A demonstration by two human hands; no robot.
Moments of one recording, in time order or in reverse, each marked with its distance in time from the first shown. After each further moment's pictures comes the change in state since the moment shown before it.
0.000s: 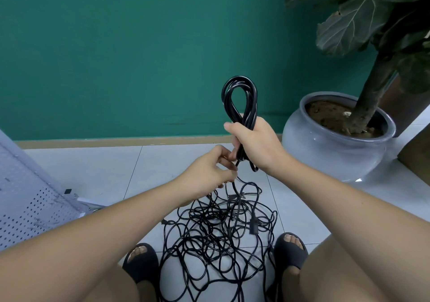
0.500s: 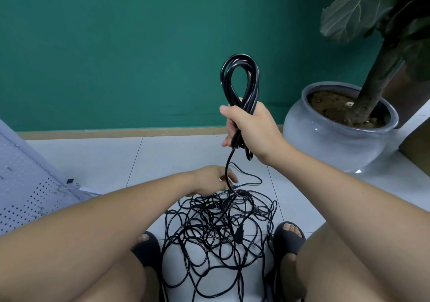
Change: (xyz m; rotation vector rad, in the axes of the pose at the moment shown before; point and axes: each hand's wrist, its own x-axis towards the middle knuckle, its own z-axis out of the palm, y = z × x) left_hand 0.044 -0.071 0.016 0.401 -0.321 -0.137; right_hand -0.011 -0.016 0.006 0.108 -0.017 -0.036
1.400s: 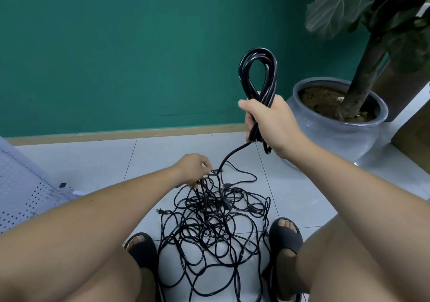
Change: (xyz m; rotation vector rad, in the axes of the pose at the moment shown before) left_hand 0.019 -0.018 -0.020 0.050 0.227 -0.158; right_hand -0.005 0.013 -0.054 -0.121 0.126 -0.018
